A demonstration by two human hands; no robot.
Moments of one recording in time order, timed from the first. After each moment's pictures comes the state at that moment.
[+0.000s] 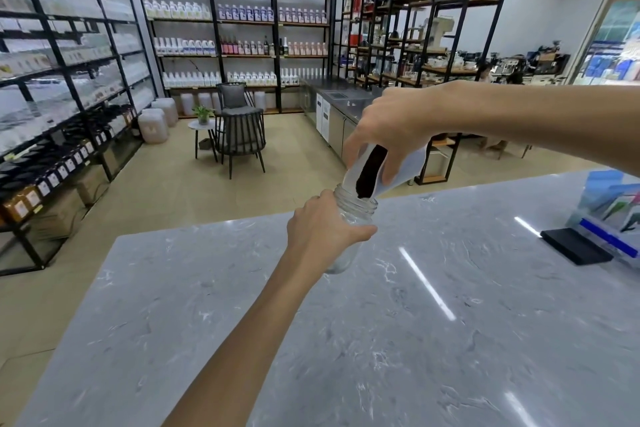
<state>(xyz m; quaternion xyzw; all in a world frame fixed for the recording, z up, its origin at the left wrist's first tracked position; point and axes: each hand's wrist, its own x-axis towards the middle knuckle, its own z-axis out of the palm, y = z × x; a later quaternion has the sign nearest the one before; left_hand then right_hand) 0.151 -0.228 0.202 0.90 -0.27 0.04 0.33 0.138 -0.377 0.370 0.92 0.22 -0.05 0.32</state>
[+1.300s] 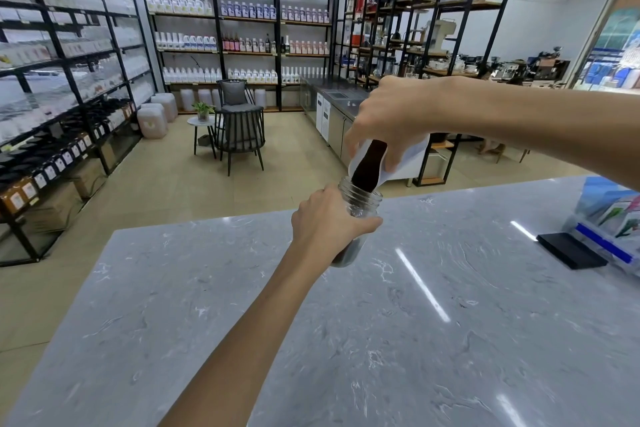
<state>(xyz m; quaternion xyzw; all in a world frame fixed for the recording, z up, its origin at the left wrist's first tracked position) 0.152 -0.237 0.209 0.91 -0.27 0.05 0.32 0.132 -0.358 0.383 0.88 0.15 -0.06 0.44</state>
